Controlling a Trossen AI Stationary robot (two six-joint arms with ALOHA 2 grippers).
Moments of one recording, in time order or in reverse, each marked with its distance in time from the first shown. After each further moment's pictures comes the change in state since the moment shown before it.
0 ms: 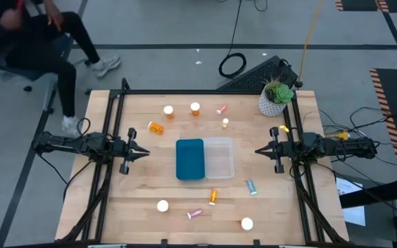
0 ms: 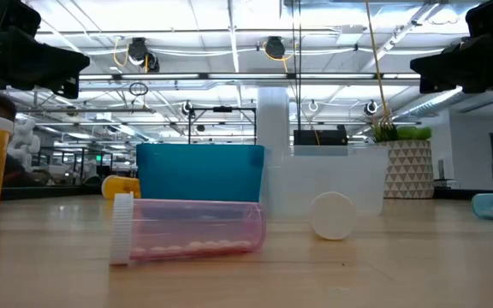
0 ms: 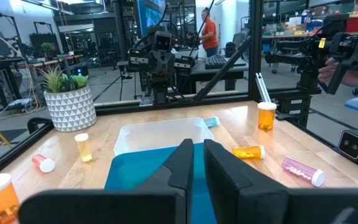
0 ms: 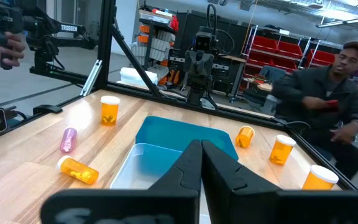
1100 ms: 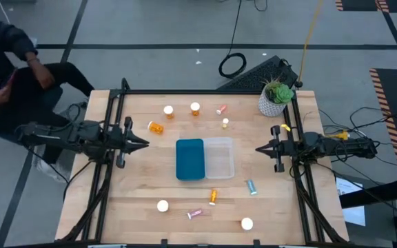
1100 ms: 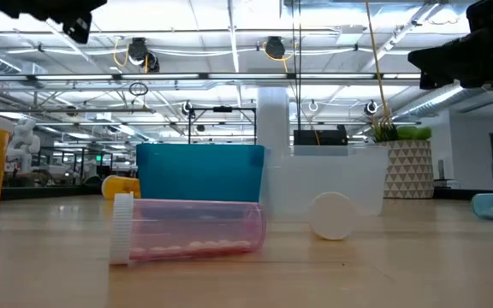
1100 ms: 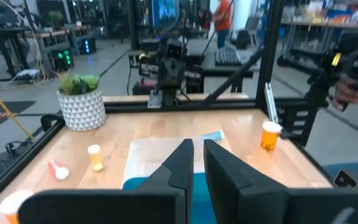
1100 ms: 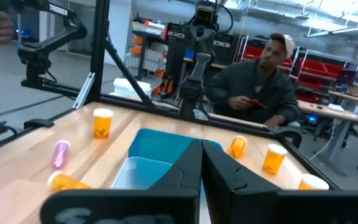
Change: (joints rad) left arm 0.000 0.429 0.482 -0.172 -0.057 -0.060; right arm 0.000 0.000 0.000 0.057 0.026 0.007
